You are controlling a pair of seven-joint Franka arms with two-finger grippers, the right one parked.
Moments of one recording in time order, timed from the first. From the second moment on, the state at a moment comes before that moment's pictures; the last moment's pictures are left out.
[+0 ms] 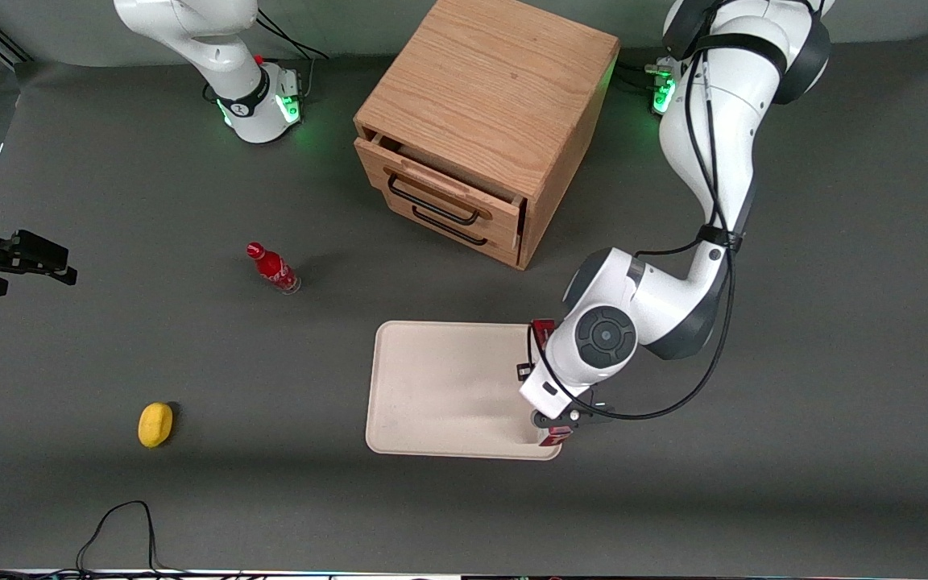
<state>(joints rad) -0.43 0.91 -0.13 -1.06 -0.02 1.96 -0.59</state>
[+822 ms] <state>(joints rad) -0.45 0.93 -0.12 -1.06 0.05 1.96 -0.59</state>
